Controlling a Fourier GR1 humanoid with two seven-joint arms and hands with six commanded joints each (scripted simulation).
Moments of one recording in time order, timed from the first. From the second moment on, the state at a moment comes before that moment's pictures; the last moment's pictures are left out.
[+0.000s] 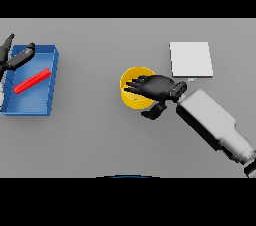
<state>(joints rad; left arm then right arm) -0.46 0.58 -0.08 -1.20 -0.09 -0.06 0.46 -0.68 -0.35 0.68 -1.16 0.88 0.45 -0.23</state>
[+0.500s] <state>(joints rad) -0.46 0.58 -0.07 -1.20 -0.09 -0.07 0.45 -0.70 -0.34 0.69 -1.09 0.88 0.42 -0.29</state>
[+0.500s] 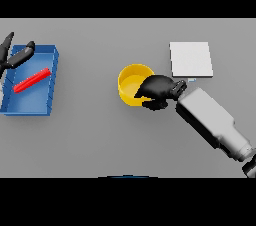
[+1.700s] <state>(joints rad) -0.47 0.59 -0.06 -1.21 -0.07 -0.08 0.45 -0.70 -0.48 0.56 -1.35 0.78 0.61 -0.07</state>
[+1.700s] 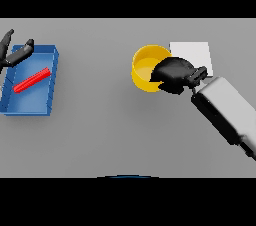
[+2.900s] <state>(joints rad) -0.46 0.58 -0.07 -1.27 -0.07 -0.06 0.58 -0.82 -0.52 0.43 -0.78 0.80 0.28 -0.16</state>
